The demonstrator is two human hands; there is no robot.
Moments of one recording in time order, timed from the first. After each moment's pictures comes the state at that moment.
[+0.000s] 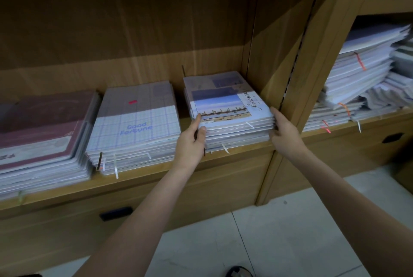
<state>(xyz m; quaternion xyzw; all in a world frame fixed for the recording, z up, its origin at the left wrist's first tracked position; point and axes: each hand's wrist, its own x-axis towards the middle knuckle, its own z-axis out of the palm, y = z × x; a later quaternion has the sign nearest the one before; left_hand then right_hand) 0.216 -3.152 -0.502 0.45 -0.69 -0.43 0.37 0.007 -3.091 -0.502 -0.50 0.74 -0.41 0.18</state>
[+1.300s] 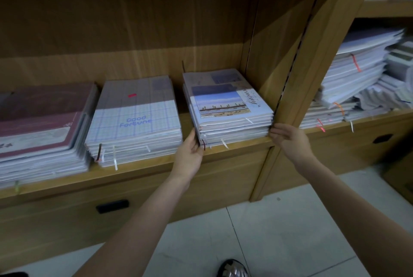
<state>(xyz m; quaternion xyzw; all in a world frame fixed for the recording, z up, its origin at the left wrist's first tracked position) 0.228 -3.128 -0.518 0.44 -0.61 -0.56 0.35 -0.009 -3.076 -0.527 -0.37 0.76 -0.49 0.24</state>
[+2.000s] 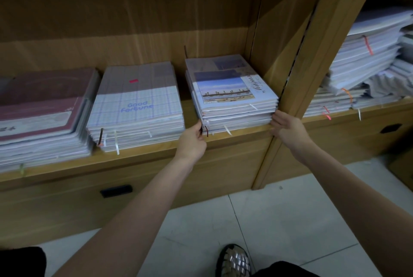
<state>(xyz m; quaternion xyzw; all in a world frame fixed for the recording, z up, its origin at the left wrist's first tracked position) 0.221 -3.139 -0.531 0.49 -0.64 -0.51 0.29 -0.001 -3.080 -0.529 -0.36 0.73 -0.49 0.32</state>
